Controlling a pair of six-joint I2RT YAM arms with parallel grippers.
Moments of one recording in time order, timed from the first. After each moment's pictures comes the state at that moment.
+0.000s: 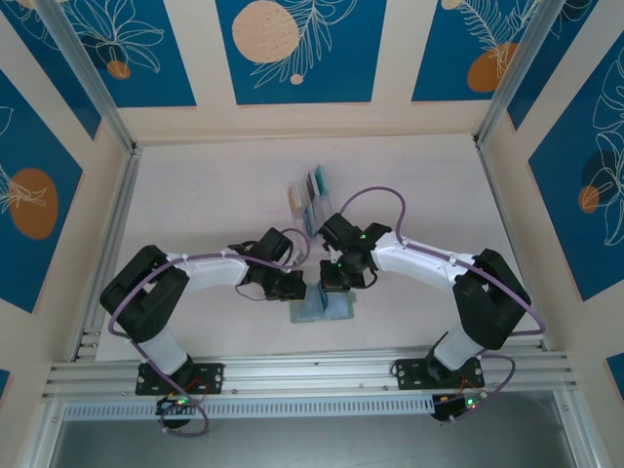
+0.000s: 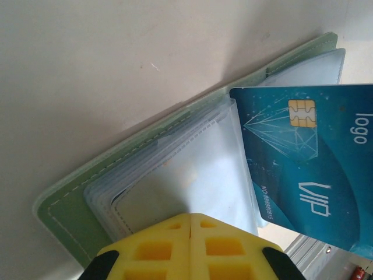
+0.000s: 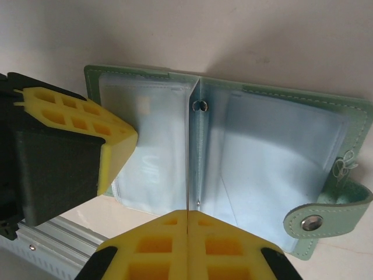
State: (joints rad) left arm -0.74 1.67 0.82 -0.30 0.51 -0.65; right arm 0.78 1.56 1.03 -0.78 -0.28 0.69
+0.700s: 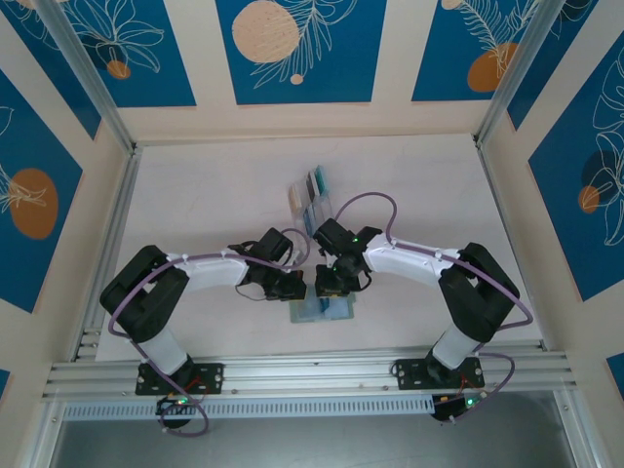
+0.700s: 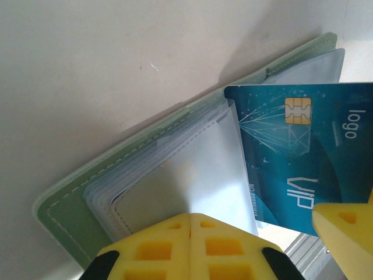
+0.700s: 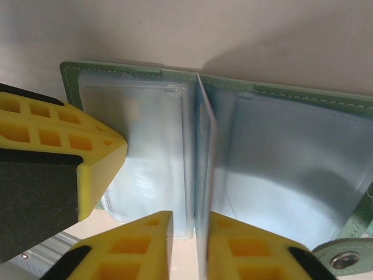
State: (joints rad) left arm -0.74 1.67 0.82 -0.30 0.51 -0.65; right arm 0.80 1.63 1.02 -0.74 -0.29 0.71
